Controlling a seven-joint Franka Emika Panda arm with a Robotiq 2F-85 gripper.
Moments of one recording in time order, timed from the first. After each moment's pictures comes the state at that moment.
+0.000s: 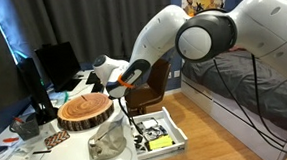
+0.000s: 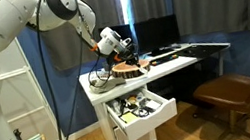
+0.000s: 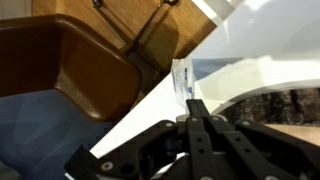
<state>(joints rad) 0.55 0.92 -0.13 -1.27 -0.63 2.41 0.44</state>
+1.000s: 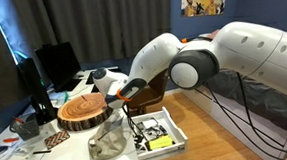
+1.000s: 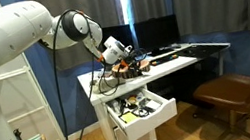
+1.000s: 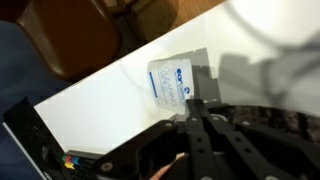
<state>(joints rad) 0.52 1.17 -0.11 -0.99 -0.63 2.48 0.09</state>
